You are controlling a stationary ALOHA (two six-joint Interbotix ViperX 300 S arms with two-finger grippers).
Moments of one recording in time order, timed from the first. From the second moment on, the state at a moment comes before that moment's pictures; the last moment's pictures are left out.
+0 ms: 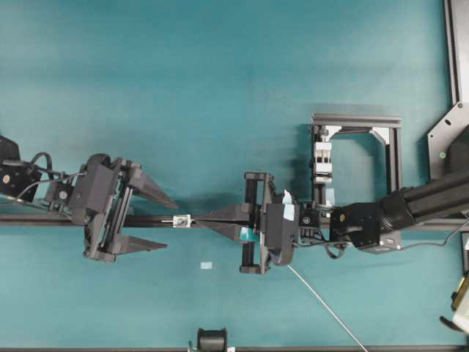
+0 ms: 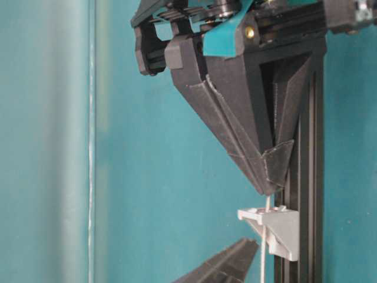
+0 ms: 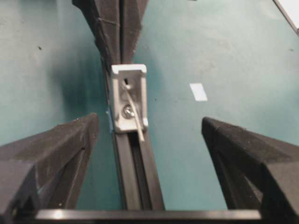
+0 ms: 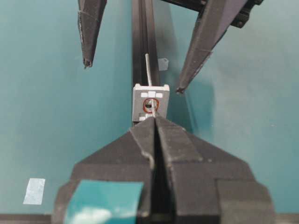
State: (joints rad) left arm -0.31 0.21 1.01 -0.05 -0.89 -0.13; right arm 0.40 0.44 0.68 0.59 -0.96 -0.15
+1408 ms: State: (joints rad) left arm -0.29 0.19 1.02 -0.06 -0.87 -0.13; right arm 0.40 0.39 0.69 0.59 -0.87 -0.14
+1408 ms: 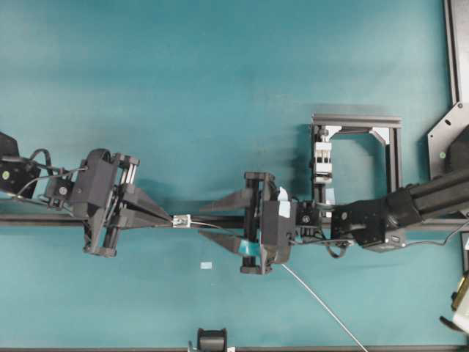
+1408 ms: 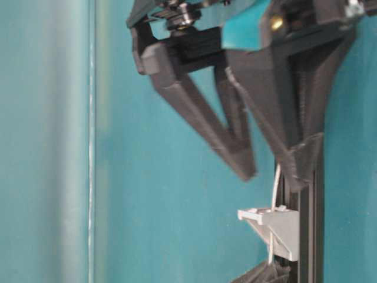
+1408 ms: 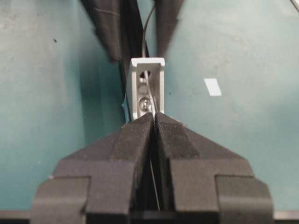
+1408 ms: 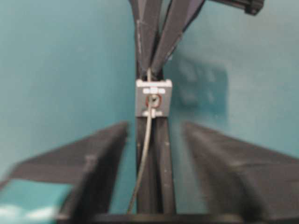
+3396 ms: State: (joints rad) left arm -0.34 -0.25 1.31 -0.05 -0.58 -0.25; right arm 0.40 0.35 0.71 0.59 -0.84 -0.14
